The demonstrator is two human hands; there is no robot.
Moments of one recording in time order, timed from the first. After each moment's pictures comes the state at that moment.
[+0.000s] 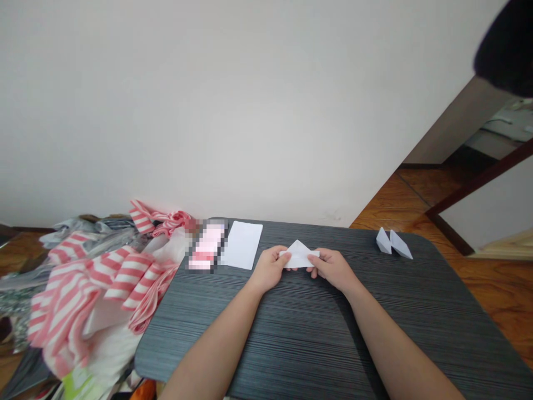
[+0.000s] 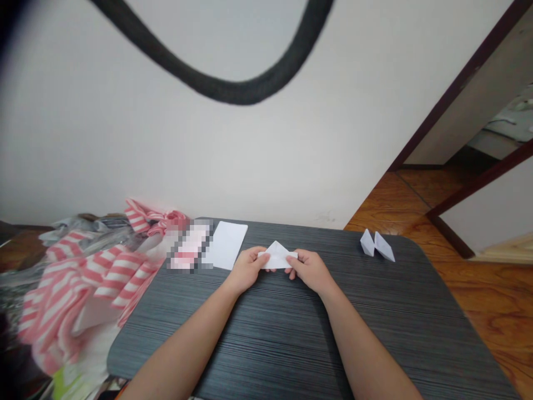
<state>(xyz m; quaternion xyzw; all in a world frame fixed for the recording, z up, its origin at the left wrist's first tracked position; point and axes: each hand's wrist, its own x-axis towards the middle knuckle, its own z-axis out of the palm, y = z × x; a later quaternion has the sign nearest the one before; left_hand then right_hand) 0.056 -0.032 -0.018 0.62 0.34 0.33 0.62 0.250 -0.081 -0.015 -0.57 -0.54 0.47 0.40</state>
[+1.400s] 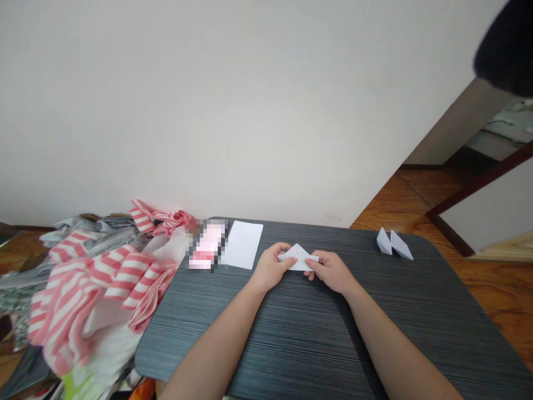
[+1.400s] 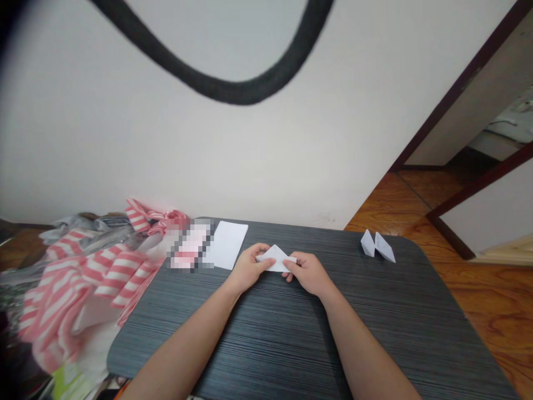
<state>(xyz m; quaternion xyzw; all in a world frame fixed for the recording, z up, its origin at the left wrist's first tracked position) 0.061 -0.032 -0.022 0.61 0.39 0.35 0.59 0.247 -0.083 -0.010 -0.56 -0.58 0.47 0.37</state>
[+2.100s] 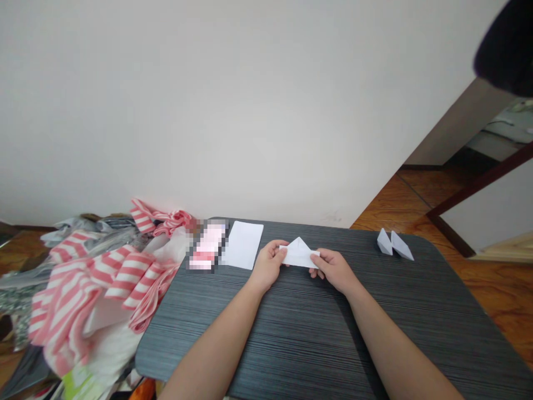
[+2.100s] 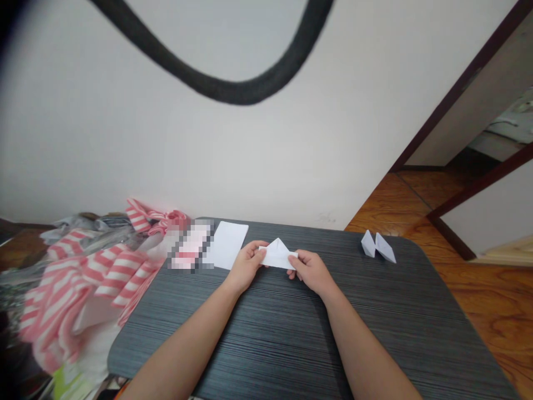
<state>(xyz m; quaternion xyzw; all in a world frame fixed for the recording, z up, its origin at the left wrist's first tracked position) 0.060 -0.026 -0.032 0.52 0.37 0.40 0.65 0.252 -0.081 -0.022 -0.57 -0.53 0.49 0.41</state>
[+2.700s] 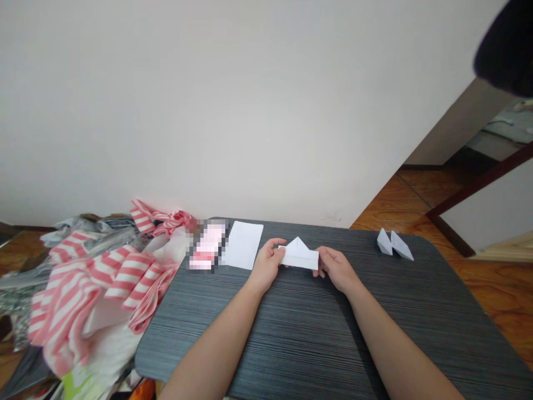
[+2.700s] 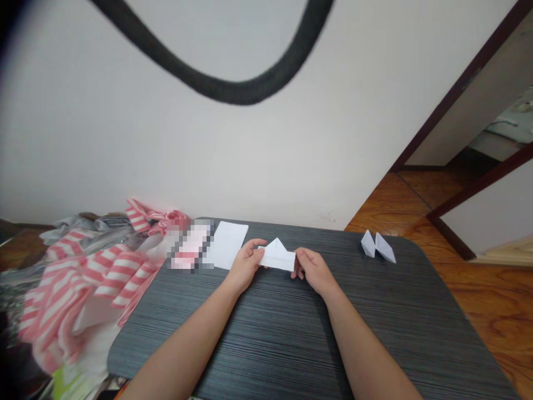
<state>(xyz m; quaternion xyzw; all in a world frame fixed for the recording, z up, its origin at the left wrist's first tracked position) 0.059 -0.027 -0.033 0.49 0.36 0.41 0.68 0.255 -0.080 -0.033 -0.51 -0.51 0.51 0.48</state>
